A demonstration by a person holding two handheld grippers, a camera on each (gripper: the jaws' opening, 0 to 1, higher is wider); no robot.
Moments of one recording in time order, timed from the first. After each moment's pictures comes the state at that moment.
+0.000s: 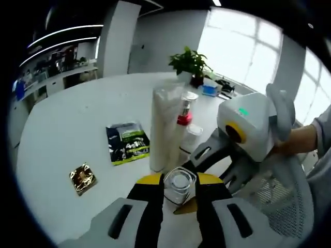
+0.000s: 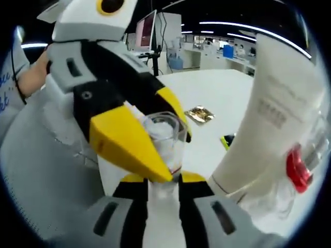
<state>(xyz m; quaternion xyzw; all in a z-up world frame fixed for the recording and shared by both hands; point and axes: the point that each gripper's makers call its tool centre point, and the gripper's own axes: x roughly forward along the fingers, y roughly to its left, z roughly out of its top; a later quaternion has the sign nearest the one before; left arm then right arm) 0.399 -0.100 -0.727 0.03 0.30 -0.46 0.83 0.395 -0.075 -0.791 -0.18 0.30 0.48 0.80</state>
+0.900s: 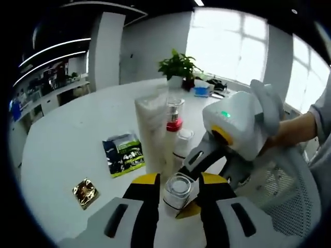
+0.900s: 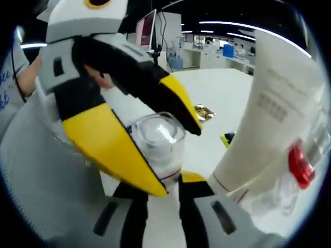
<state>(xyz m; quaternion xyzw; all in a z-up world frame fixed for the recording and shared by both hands) 0.395 -0.104 -0.719 0.07 0.25 -0.49 0.83 0.393 -0.076 -0.794 -0.18 0.30 0.48 0.80</state>
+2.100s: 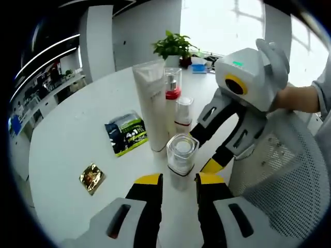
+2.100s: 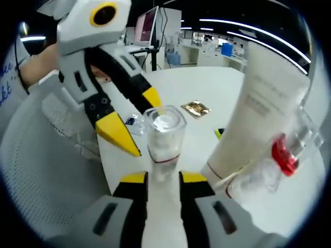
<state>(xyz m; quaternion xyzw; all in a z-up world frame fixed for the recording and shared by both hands) 0.384 -0.079 -0.752 0.16 0.30 -0.49 0.81 0.377 -0.098 -0.783 -0.21 0.31 0.46 0.80</state>
